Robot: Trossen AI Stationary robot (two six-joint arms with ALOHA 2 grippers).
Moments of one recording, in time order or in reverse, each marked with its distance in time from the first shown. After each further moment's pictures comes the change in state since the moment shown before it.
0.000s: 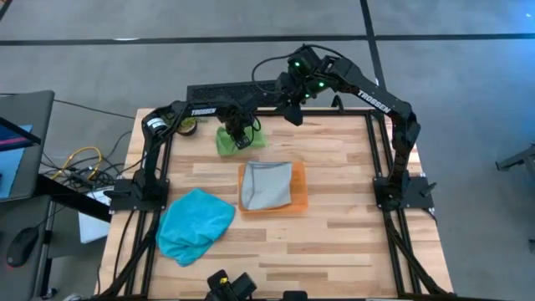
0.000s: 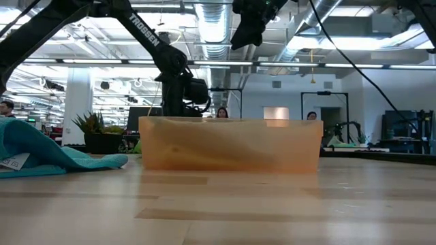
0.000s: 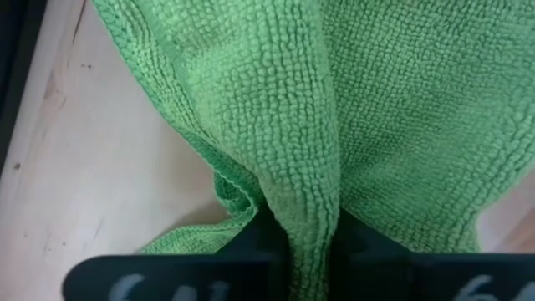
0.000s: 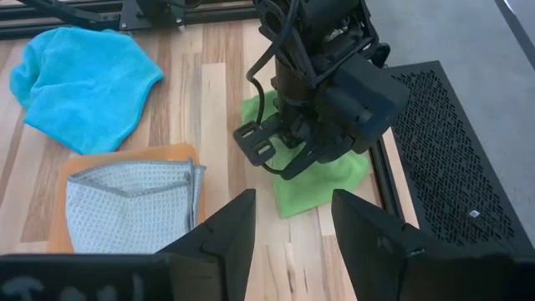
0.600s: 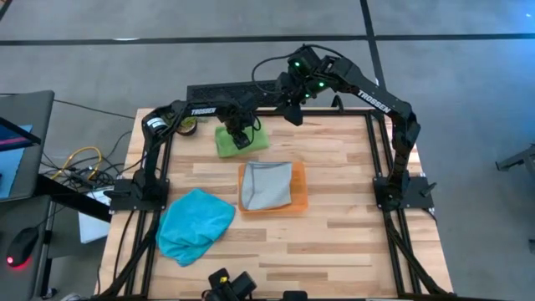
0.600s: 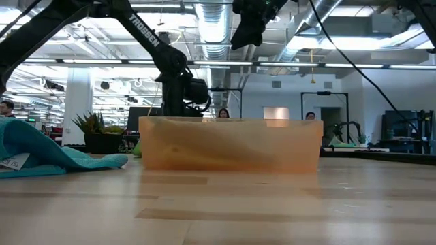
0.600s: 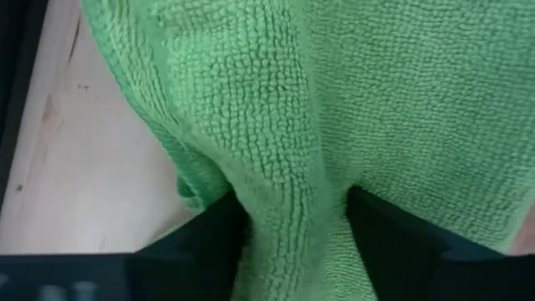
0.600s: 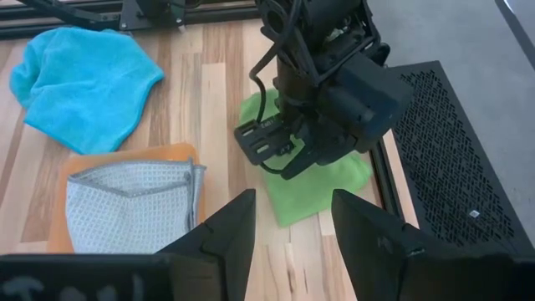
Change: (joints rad) left arm 0.006 0.000 0.001 0.013 0.005 0.056; right arm 0.000 0.000 0.000 0.000 0.000 0.000
